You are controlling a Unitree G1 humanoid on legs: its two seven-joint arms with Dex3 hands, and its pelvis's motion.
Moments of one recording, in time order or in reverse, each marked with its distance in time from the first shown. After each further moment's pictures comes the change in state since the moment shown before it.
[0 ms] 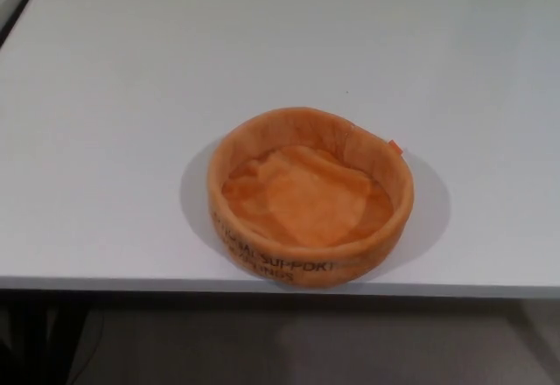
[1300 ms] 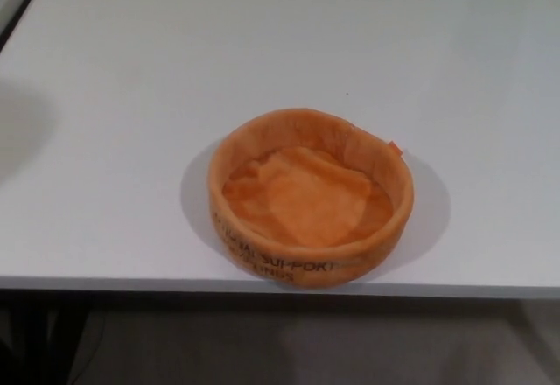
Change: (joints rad) left_arm 0.065 0.045 0.484 -0.663 -0.453 -0.292 -0.224; right_arm 0.038 -0.021 -0.071 -0.042 0.112 -0.282 0.205
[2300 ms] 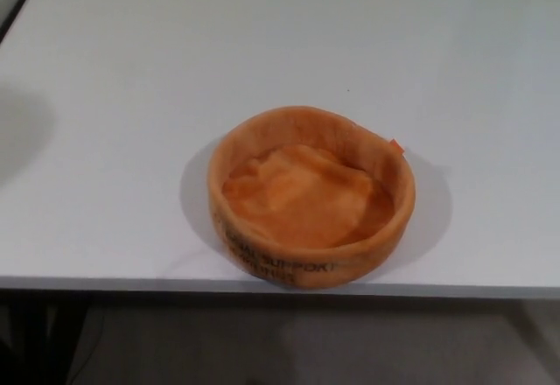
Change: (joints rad) left_arm -0.772 0.425 -0.220 0.052 0.340 0.213 0.157; right_arm -0.009 -0.014 -0.003 -0.020 0.009 0.010 0.019
